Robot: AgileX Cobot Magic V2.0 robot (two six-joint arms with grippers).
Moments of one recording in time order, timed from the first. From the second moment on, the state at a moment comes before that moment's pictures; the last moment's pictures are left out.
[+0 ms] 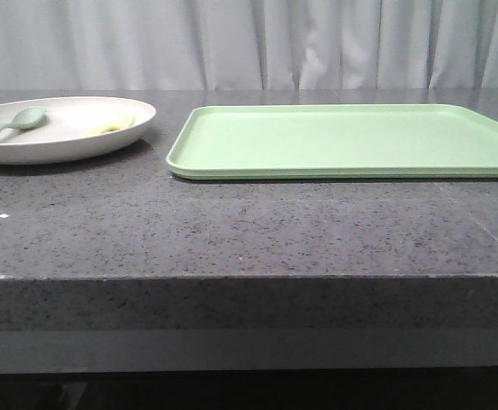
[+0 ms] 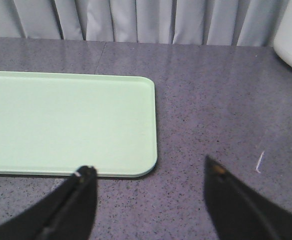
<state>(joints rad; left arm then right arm) 0.03 0.42 -0.60 0.01 0.48 -0.01 -0.03 0.41 -0.50 0.00 0.39 0.02</state>
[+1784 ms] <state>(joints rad) 0.19 1.50 -1.36 -0.27 1.07 0.29 -0.03 0.41 -0.50 0.01 0.39 0.02</state>
